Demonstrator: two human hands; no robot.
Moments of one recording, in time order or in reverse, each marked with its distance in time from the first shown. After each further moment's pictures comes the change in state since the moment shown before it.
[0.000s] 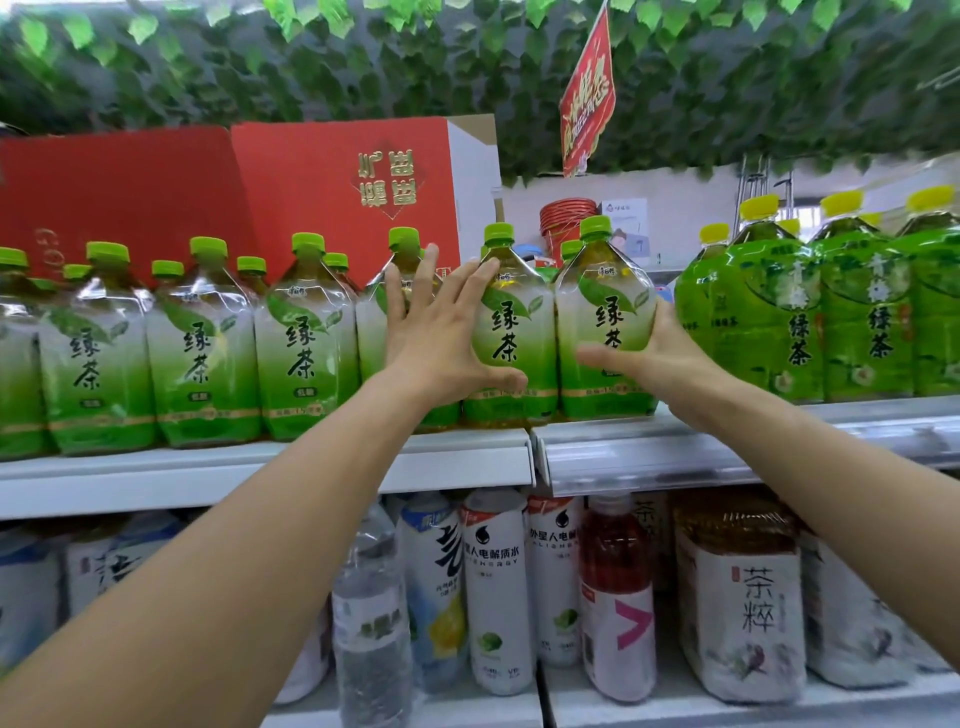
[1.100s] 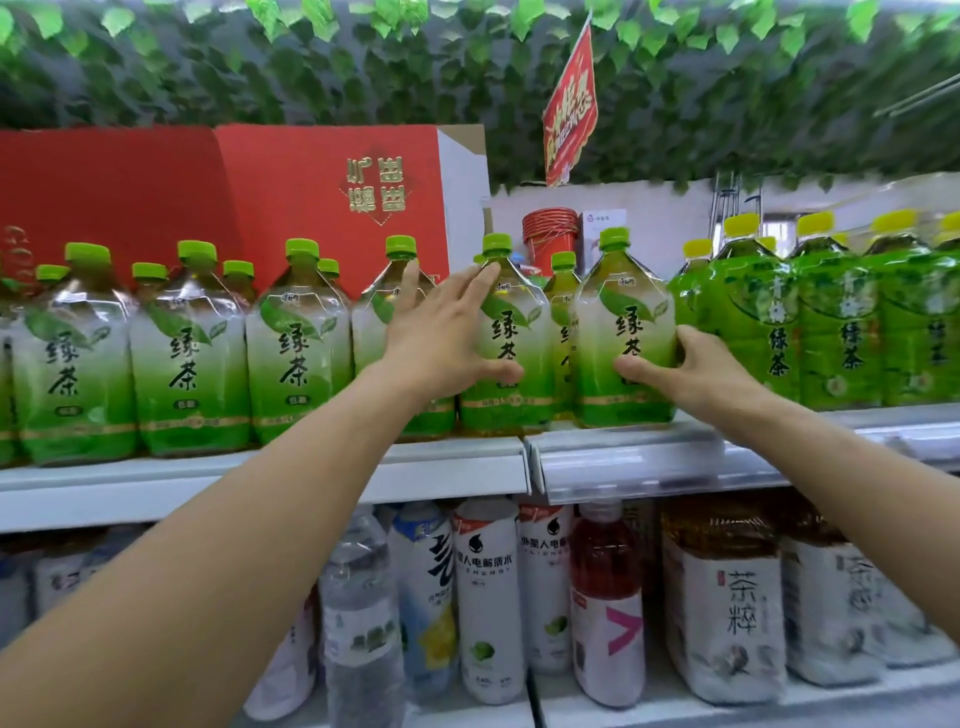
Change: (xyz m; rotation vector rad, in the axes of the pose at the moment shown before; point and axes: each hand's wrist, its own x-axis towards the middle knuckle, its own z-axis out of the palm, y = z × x) left_hand 0.009 0.002 -0.012 -0.046 -0.048 0.074; right_hand -0.015 0.006 -0.030 -0.213 0.085 0.005
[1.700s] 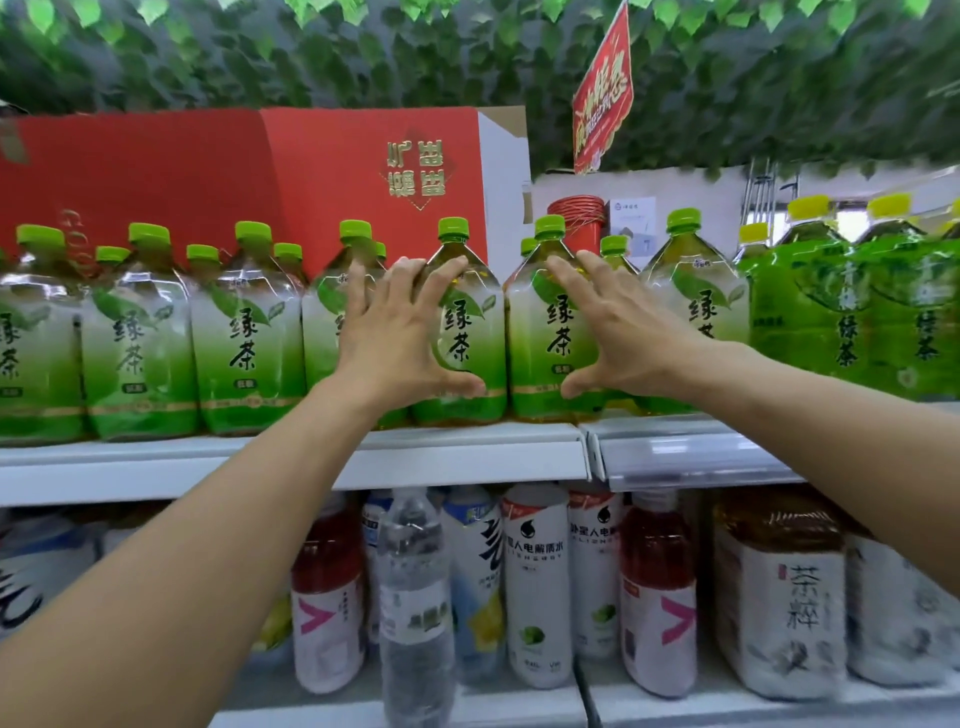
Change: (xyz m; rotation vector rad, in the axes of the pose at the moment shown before) left_hand -0.043 -0.074 0.003 0.062 0.096 -0.104; right_hand 0.004 -0.082 0.069 -0.943 -0.136 -0.558
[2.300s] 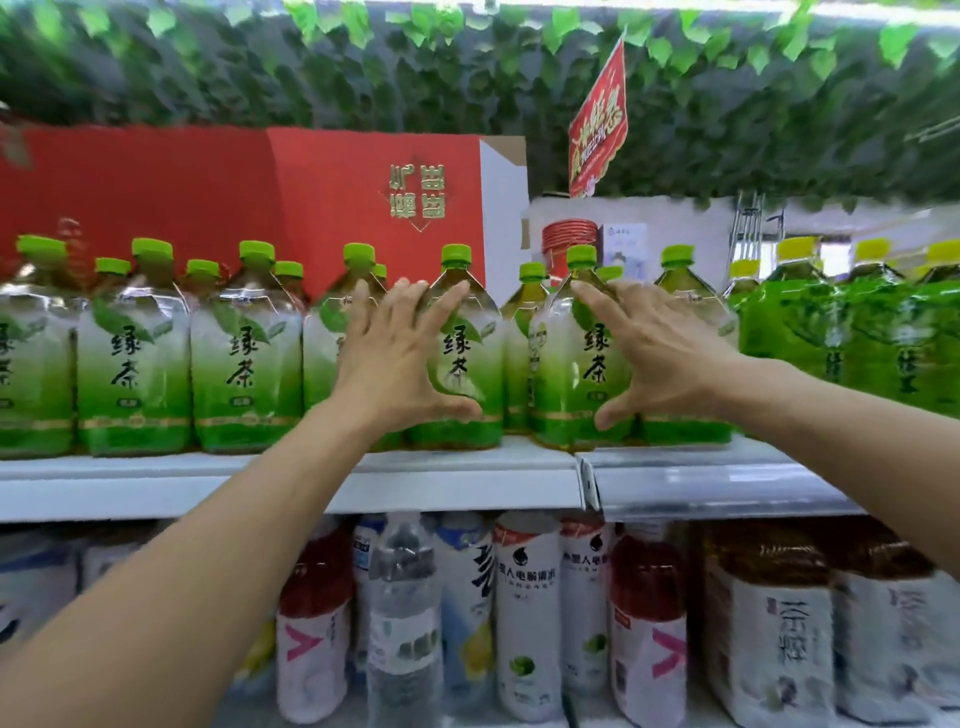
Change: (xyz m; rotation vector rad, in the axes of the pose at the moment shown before) left_hand 0.000 -0.004 -0.002 0.035 -0.064 0.011; right_hand -0.007 0.028 -0.013 -0.114 -0.071 0.024
